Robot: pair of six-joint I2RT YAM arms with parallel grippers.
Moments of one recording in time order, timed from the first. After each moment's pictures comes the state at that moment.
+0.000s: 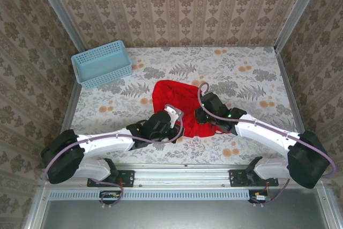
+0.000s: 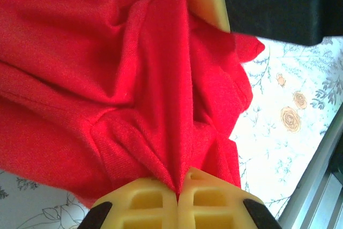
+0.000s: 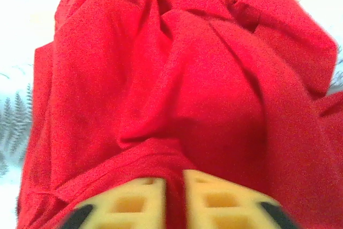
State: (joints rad) left arm -1.06 1.30 0.59 0.06 0.10 -0.47; right arm 0.69 1.27 0.78 -0.36 0.14 0.54
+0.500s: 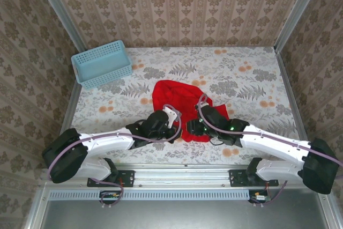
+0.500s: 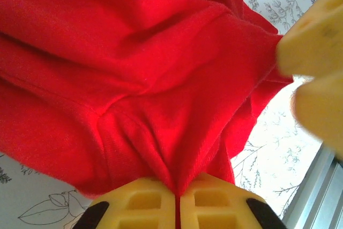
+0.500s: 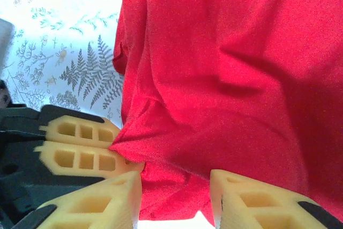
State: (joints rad) left arm -1.01 1.31 0.55 0.08 0.16 -0.47; right arm 0.89 1.16 0.69 -0.34 0.09 0.72
